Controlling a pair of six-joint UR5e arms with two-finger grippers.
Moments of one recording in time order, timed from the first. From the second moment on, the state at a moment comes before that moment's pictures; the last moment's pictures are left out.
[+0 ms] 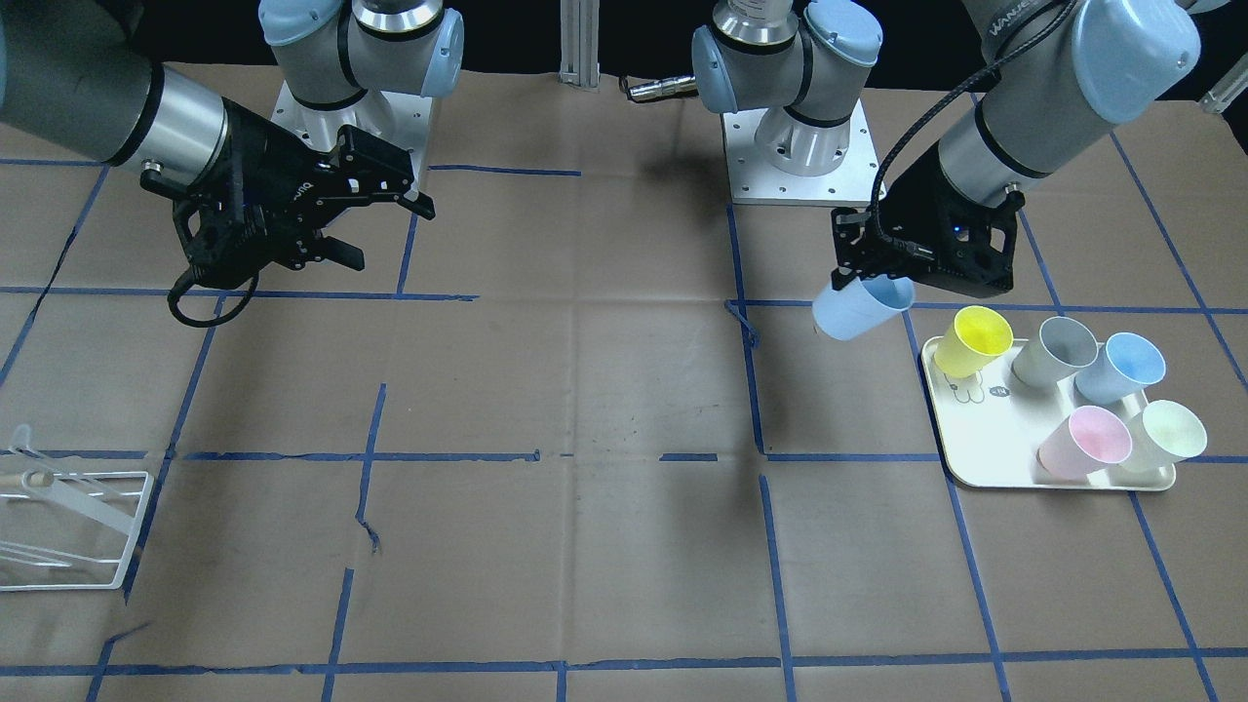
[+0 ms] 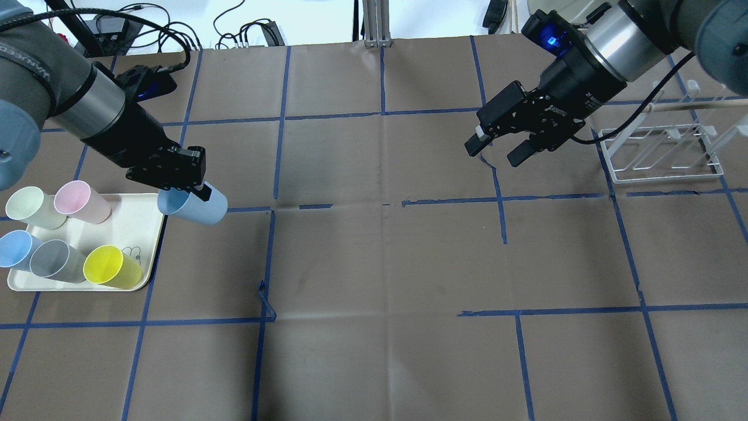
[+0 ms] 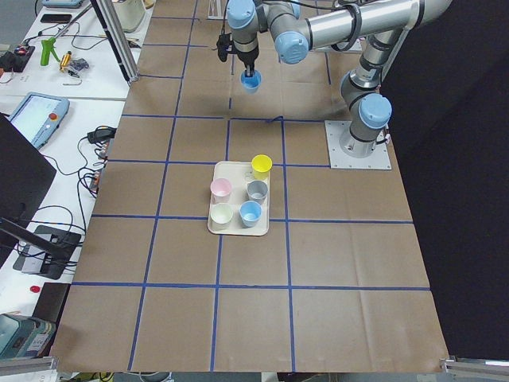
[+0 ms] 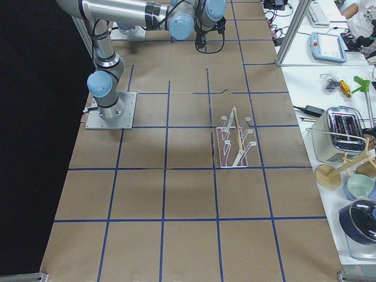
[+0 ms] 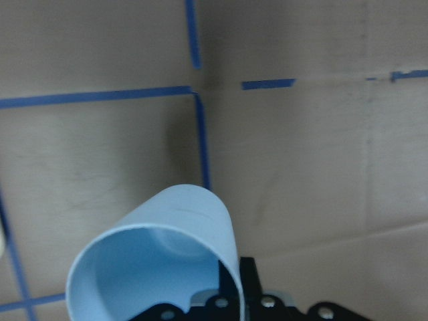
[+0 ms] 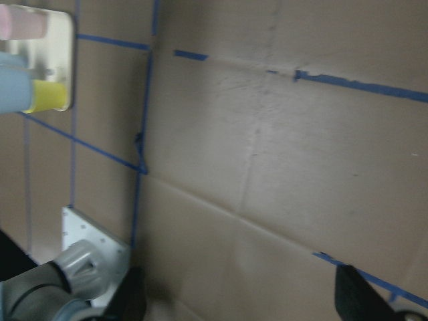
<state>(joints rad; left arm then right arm) -1.35 -1.56 -1.78 -1.51 1.44 0.34 1.47 -1.54 1.61 -1.40 -1.10 -0.37</state>
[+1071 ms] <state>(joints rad) -1.17 -1.85 -1.81 -1.09 1.72 0.69 1.60 -1.56 1.60 -1.70 -1.53 -0.03</state>
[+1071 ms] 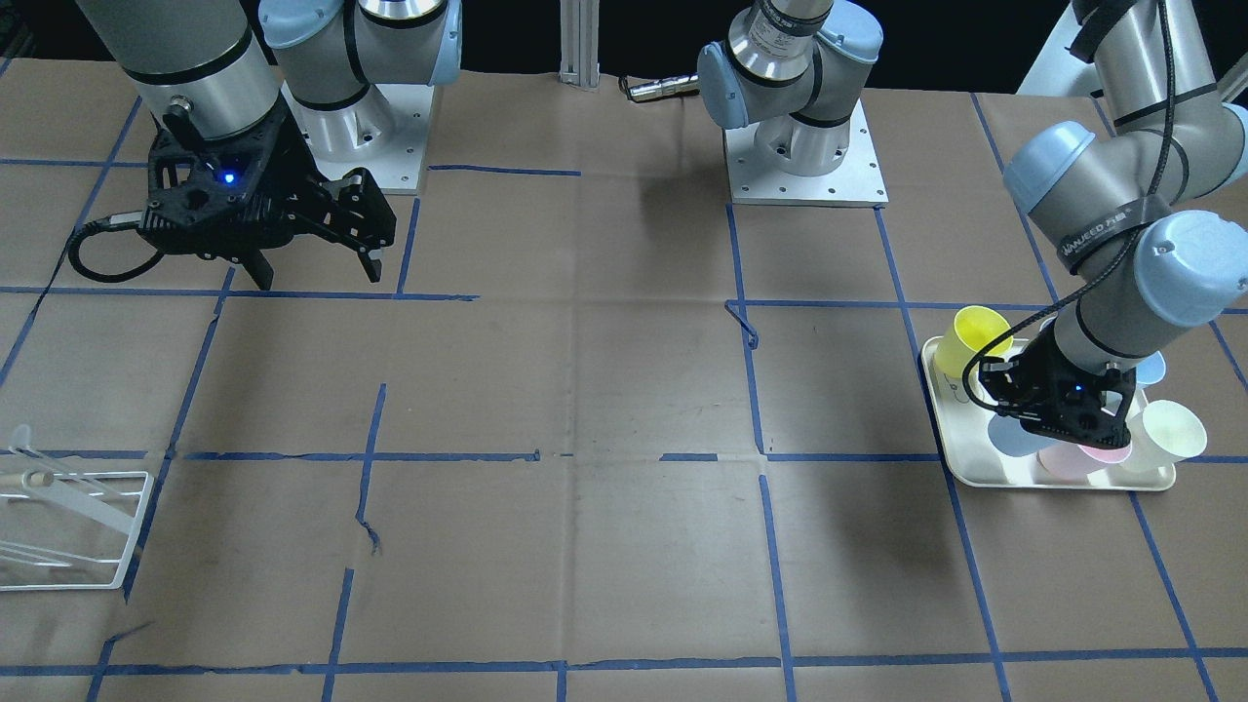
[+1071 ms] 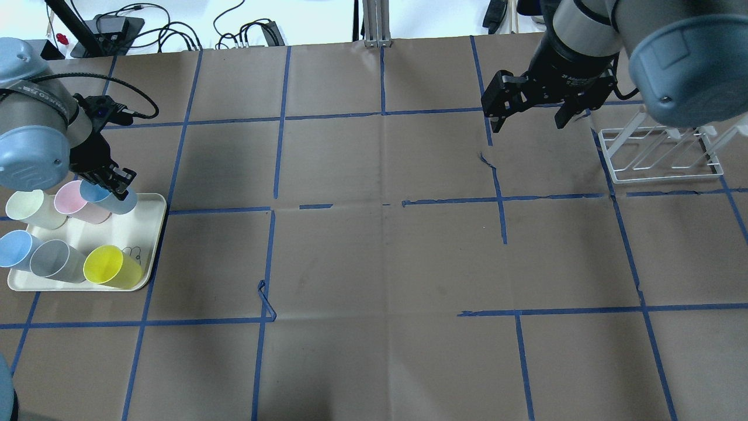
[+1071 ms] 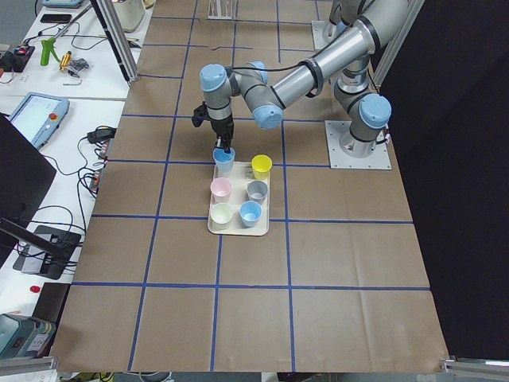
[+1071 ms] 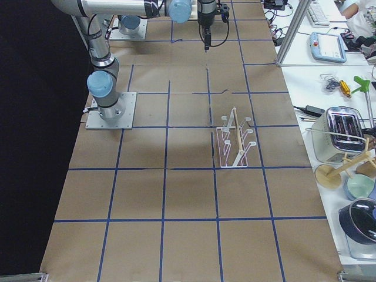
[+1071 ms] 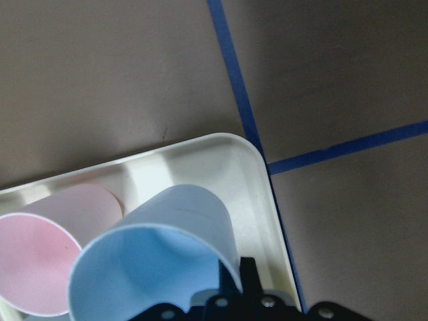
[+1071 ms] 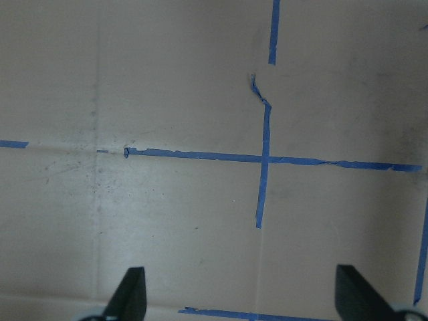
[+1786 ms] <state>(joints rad) -1.16 -1.91 -1.84 -1.09 1.73 0.69 1.60 -1.56 1.59 -1.71 -1.58 0.00</state>
